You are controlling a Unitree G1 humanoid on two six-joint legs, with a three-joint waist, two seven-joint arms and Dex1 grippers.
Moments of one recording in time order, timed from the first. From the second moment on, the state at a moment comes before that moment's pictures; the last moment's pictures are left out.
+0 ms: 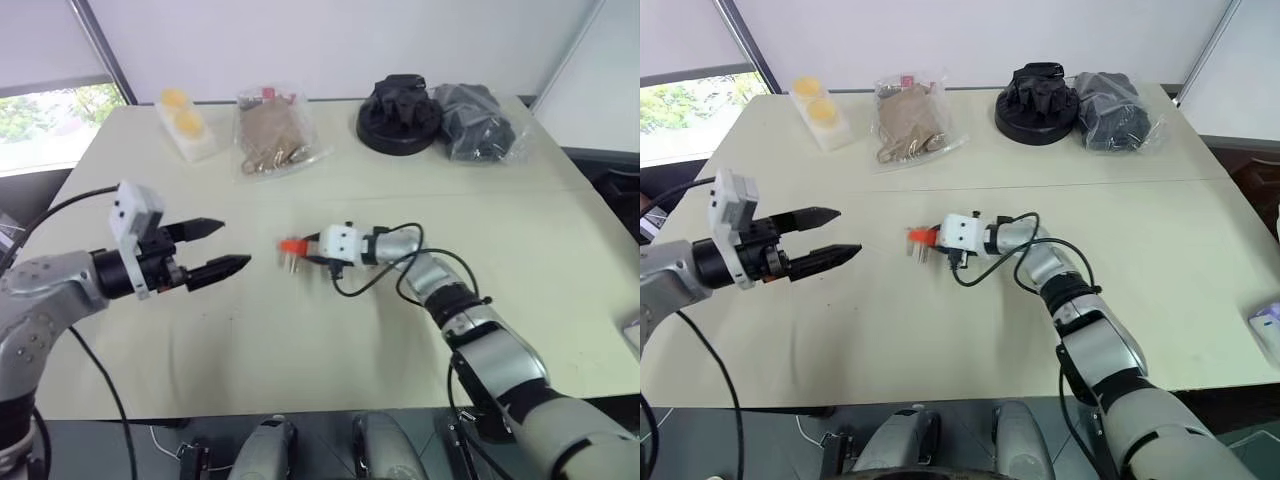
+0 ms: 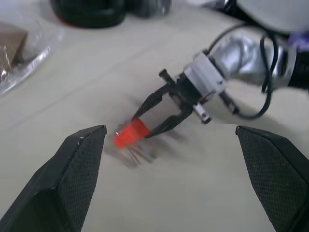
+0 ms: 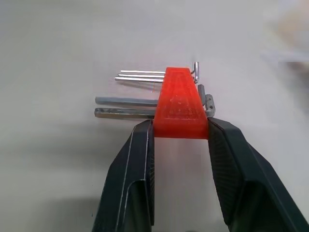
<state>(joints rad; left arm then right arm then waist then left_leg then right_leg) -0.28 0.84 0.33 -0.41 -0.94 0.86 -0.77 -0.85 -0.32 0.32 0.83 -0.25 -0.56 0.72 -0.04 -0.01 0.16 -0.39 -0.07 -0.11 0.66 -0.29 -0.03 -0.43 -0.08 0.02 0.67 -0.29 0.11</state>
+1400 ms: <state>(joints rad) -0.63 0.64 0.09 -0.16 -0.90 0.91 -0.86 -0.79 -0.56 0.32 0.31 -0.56 -0.97 0.30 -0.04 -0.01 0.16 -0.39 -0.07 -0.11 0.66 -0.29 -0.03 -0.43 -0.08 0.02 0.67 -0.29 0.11</state>
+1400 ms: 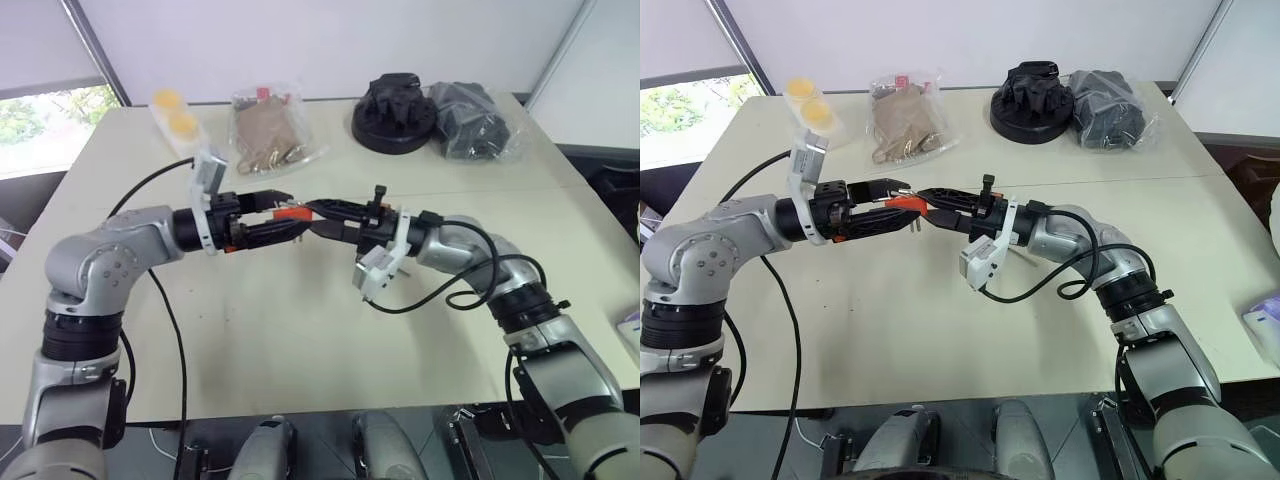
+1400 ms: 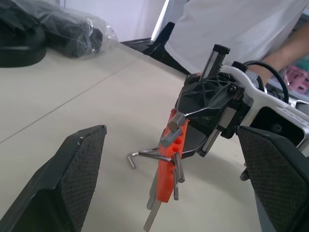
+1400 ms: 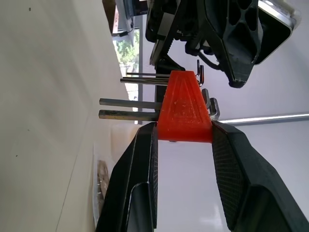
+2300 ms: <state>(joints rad) -0.60 0.63 0.08 -0.19 -0.87 0.93 -0.88 -0.76 -0.55 0.32 0.26 -0.51 -0.92 0.36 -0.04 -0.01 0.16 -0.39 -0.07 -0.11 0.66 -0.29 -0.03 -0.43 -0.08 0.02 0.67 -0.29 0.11</state>
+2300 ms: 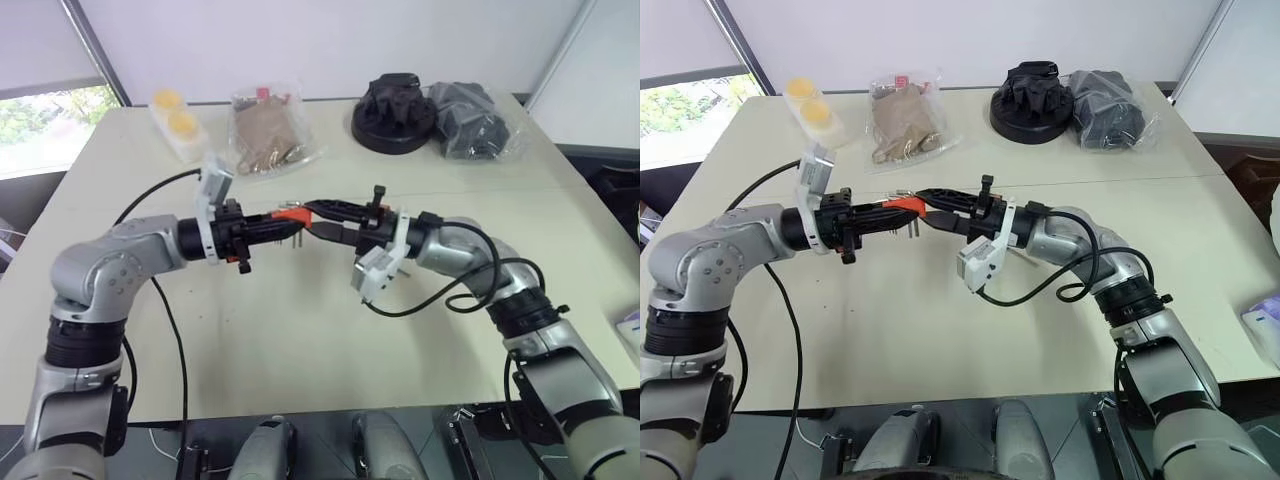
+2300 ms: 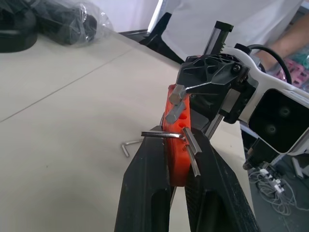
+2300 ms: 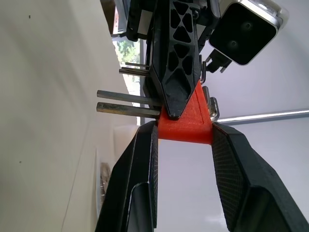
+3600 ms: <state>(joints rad) -0.43 0.50 0.06 -0.28 -0.60 0.58 -0.72 -0.68 -0.71 0.30 -0.04 0.12 0.69 0.98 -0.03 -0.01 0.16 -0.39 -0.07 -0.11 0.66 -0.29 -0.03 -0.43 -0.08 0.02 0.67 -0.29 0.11</state>
